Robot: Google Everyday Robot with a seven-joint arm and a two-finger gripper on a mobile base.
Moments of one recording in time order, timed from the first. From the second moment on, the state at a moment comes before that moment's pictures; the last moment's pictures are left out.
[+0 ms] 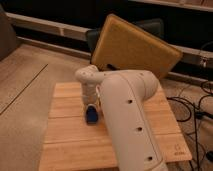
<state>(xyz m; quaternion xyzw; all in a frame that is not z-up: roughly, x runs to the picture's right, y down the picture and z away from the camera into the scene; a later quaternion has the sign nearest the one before) -0.095 0.130 0.898 -0.37 0.27 0.54 0.70</state>
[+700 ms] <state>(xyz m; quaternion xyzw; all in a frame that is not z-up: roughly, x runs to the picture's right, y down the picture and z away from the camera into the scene) -0.091 -0.039 0.817 -0.18 0.16 0.56 0.79</state>
